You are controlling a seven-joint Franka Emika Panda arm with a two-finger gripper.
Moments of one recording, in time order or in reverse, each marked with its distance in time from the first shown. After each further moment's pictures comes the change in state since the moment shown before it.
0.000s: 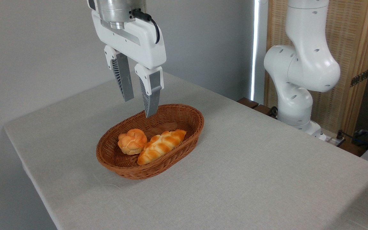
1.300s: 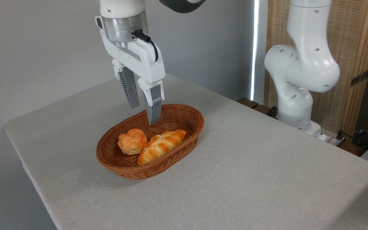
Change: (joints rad) arm -0.037 -0.066 -0.040 -0.204 0.000 0.122 0.001
